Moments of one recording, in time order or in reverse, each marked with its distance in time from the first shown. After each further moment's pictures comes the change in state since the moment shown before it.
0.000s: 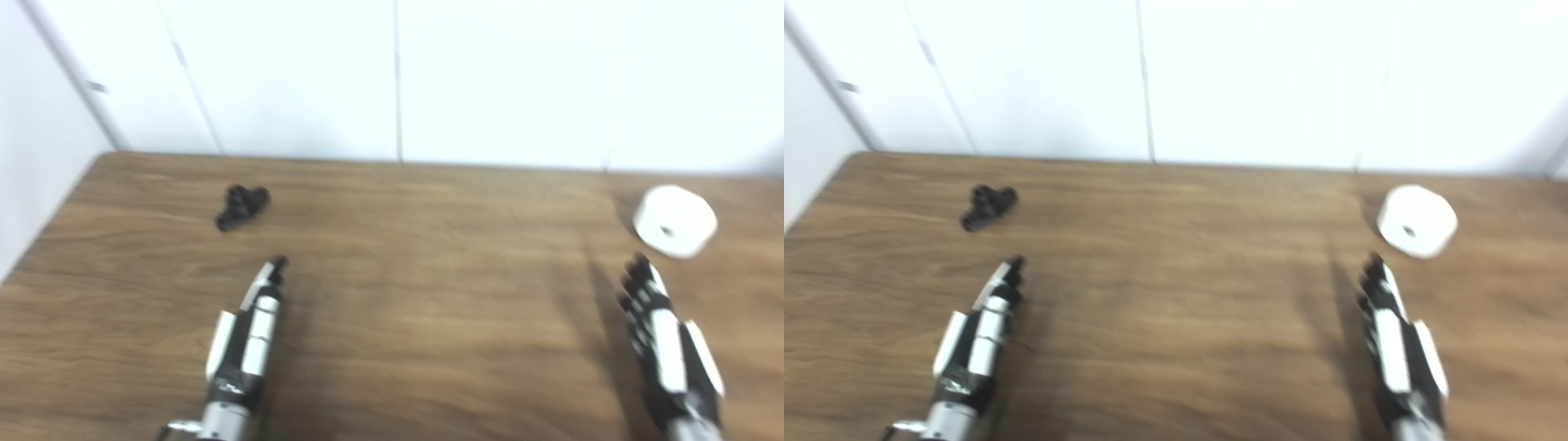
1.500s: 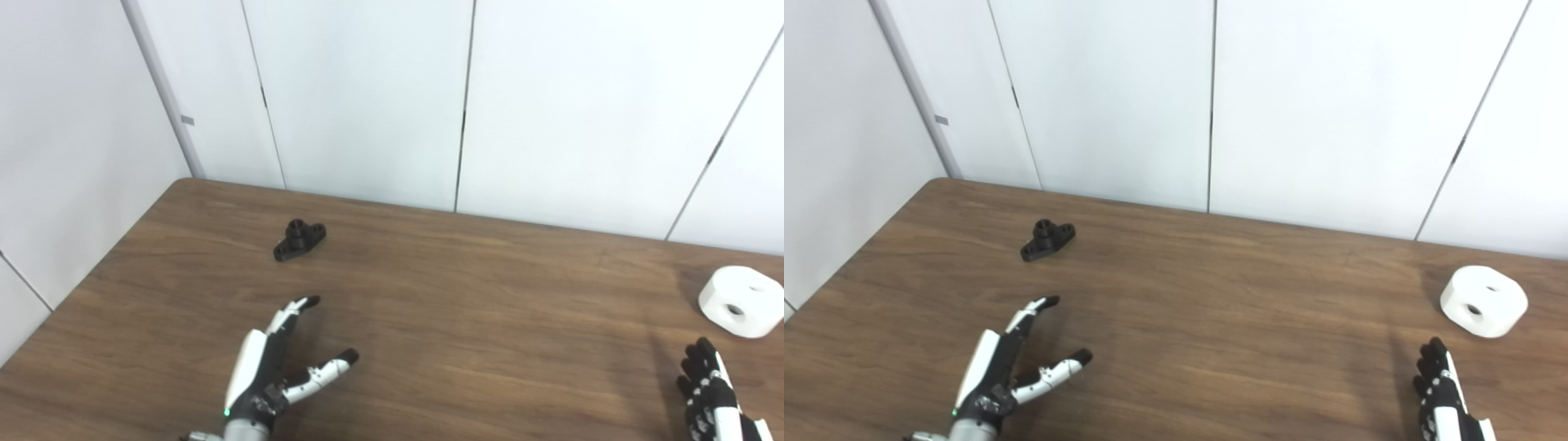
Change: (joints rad) left arm -0.042 0.036 0.038 -0.073 0.470 0.222 0.076; right arm 0.001 -0.010 0.003 0.055 -0.010 -0.067 0.021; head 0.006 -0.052
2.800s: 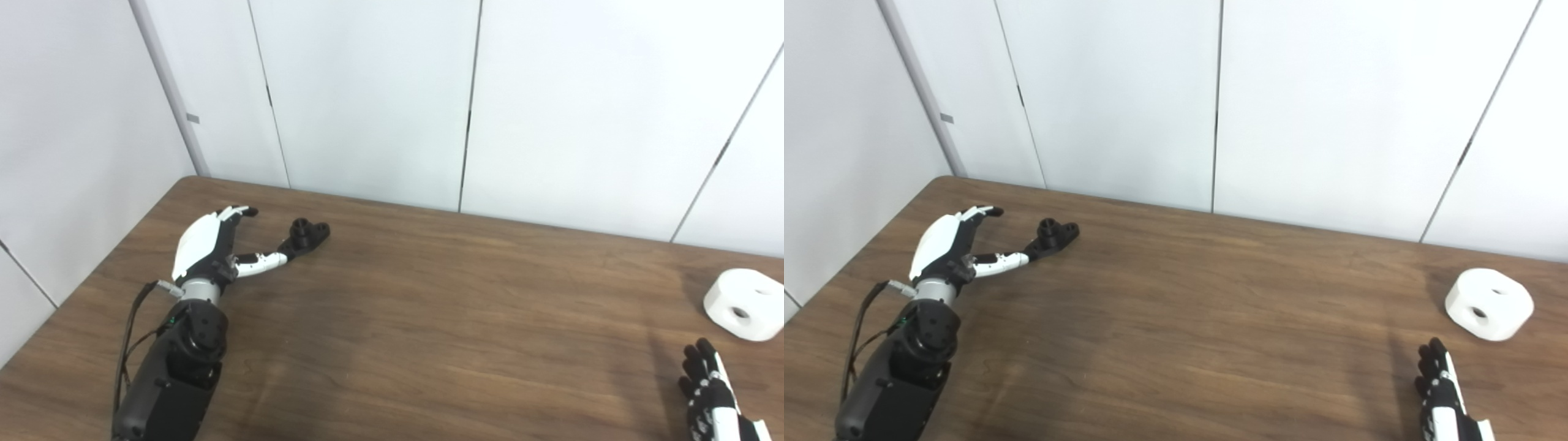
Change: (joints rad) left arm -0.444 0.303 0.059 0.399 0.098 0.198 -0.125; right arm 0.002 0.000 0.014 -0.007 -0.040 -0.007 -0.023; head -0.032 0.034
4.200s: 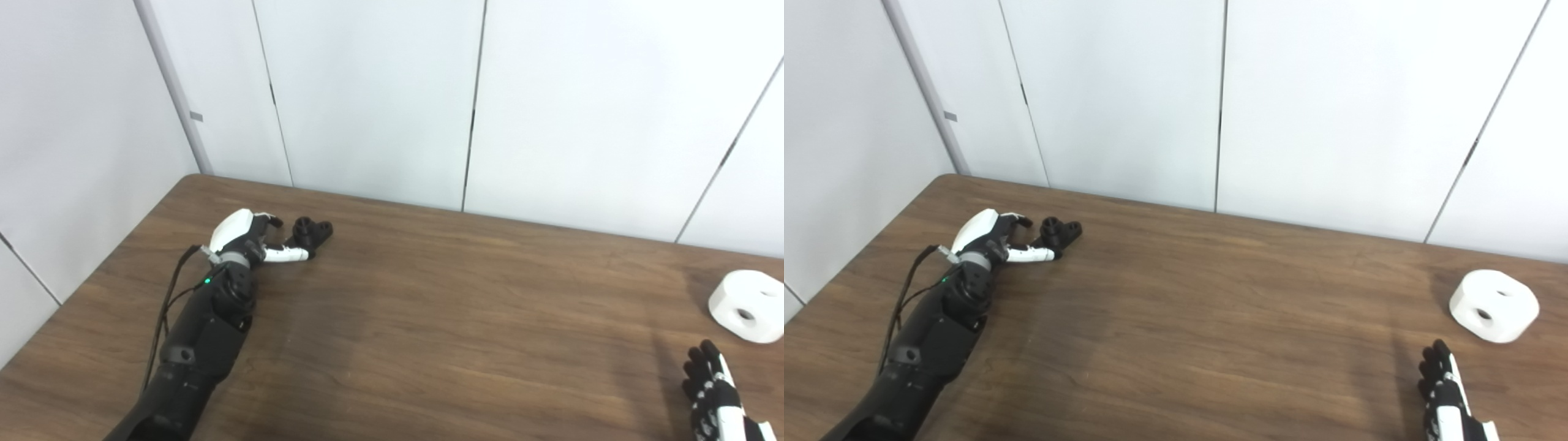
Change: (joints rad) left arm -0.238 0.003 -0.083 0.385 0.043 0.007 -0.075; right arm 0.009 -0.009 0.000 -0.040 0.011 0.054 -0.005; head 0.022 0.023
